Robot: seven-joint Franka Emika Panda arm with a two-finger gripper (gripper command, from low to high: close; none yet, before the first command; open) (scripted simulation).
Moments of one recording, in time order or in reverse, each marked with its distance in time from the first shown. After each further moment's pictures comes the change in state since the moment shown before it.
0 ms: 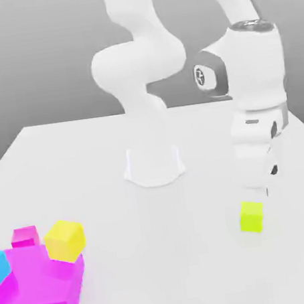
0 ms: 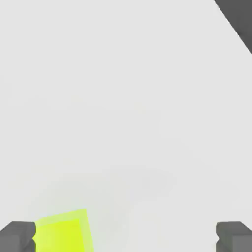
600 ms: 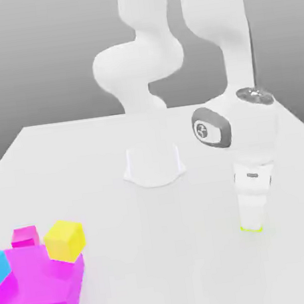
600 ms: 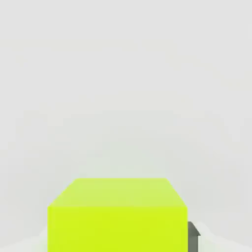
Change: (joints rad) arm 0.097 0.343 -0.102 0.017 -0.172 0.278 0.085
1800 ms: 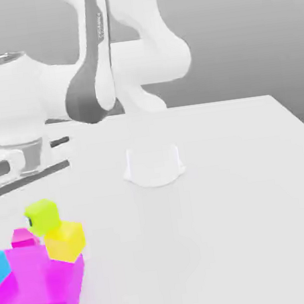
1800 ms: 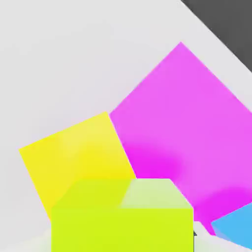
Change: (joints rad) arm -0.757 -0.372 -0.599 0.153 0.006 -0.432 -0.849
